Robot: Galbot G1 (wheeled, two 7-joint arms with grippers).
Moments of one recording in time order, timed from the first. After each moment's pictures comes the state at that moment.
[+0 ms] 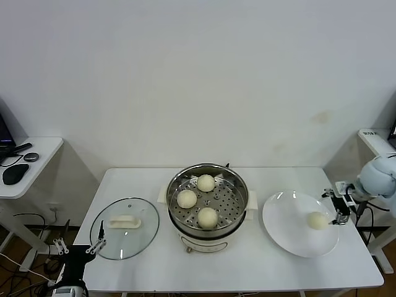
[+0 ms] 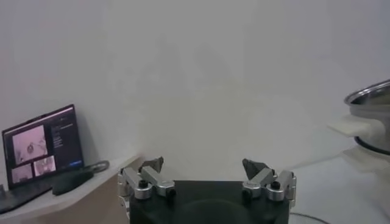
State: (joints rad) left arm 1.72 -1.27 -0.70 -2.03 -0.01 -0.15 -0.21; right arm -0.18 0.42 -0.54 1.31 -0.20 -0.08 -1.13
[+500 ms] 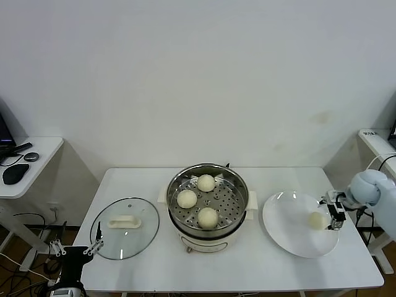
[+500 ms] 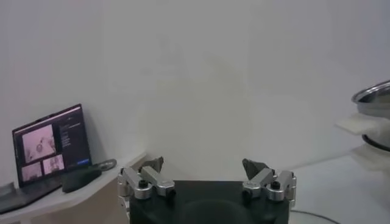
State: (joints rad) left arm 1.73 -1.28 -0.71 -2.04 0.00 -0.15 -0.21; right arm -0.27 0.57 -0.45 1.14 -0.31 -0.05 -1.09
